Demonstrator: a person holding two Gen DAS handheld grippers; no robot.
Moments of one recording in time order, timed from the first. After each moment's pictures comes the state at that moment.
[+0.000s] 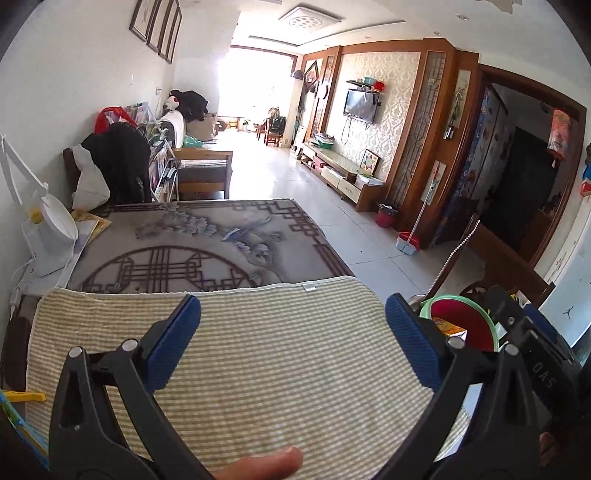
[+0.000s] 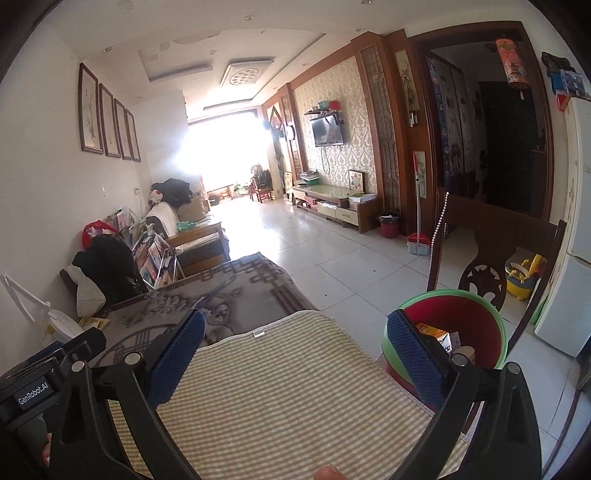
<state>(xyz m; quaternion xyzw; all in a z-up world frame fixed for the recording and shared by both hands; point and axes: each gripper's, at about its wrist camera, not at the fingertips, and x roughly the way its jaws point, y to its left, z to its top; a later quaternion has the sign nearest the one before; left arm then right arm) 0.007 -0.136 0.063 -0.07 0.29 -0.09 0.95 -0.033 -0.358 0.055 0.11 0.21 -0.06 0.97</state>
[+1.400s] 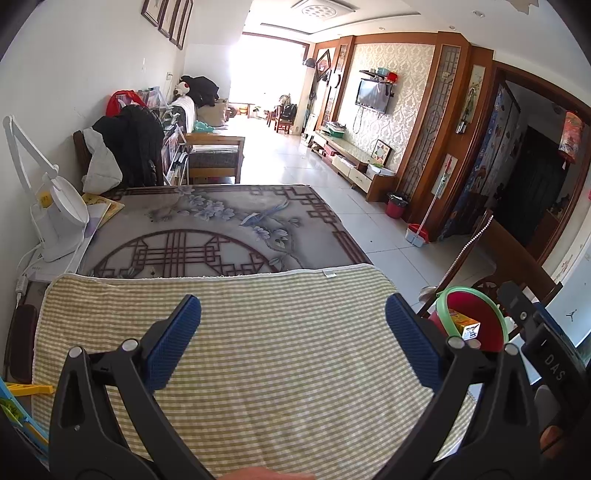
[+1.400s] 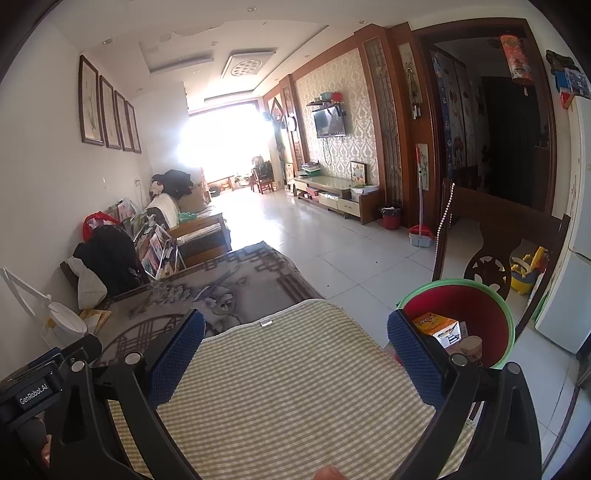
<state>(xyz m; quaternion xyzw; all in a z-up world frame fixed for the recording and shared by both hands) 0.005 -0.103 0.048 -0.08 0.31 -0.07 0.94 -0.034 -0.338 0.041 0.11 0.23 -0.05 0.97</state>
